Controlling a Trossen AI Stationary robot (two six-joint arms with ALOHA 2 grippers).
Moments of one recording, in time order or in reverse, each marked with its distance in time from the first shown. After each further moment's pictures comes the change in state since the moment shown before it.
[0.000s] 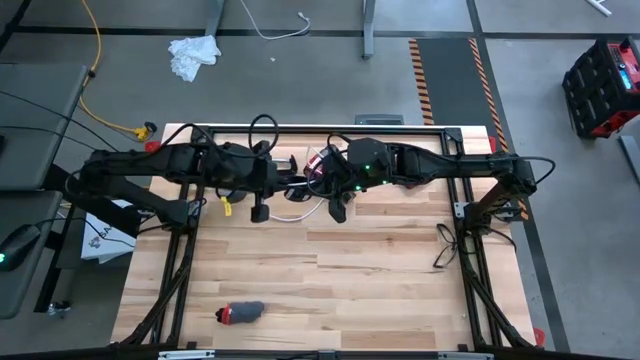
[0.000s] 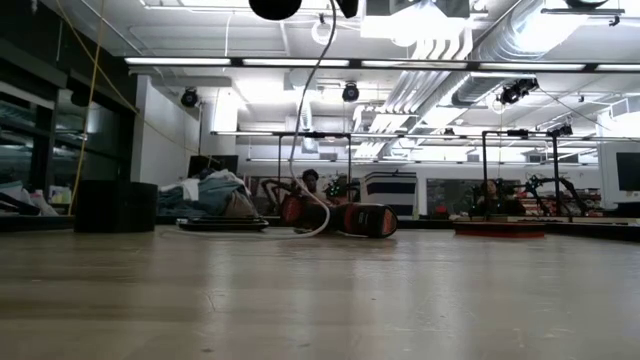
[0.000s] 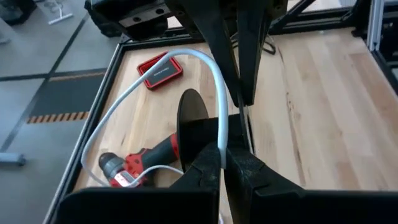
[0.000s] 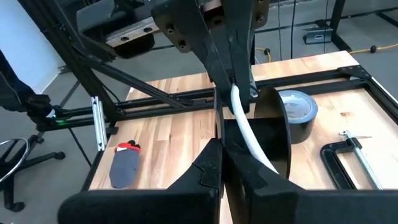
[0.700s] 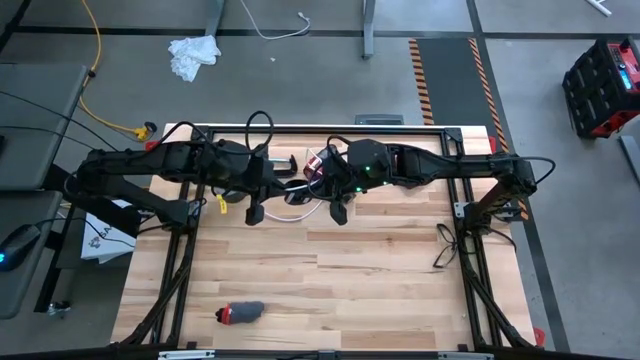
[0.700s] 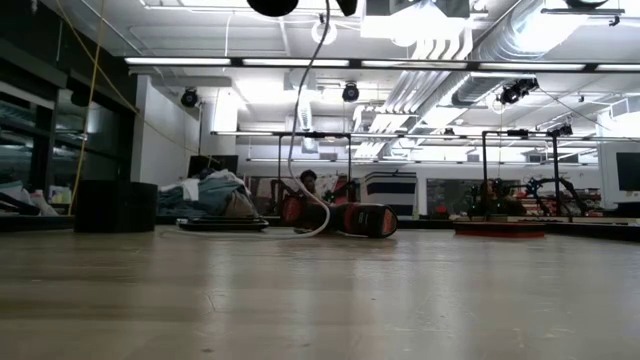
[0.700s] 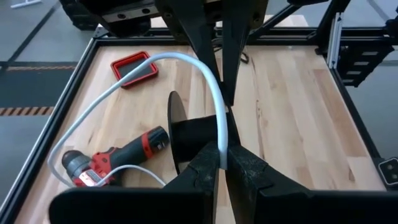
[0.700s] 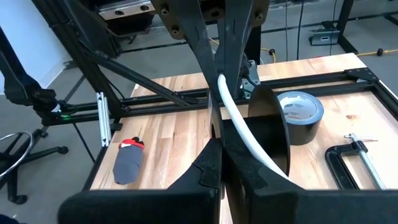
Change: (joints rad) left arm 0.001 -0.020 0.000 -0.008 0.118 -0.086; right arm 0.001 -0.001 0.000 -0.002 -0.012 -0.016
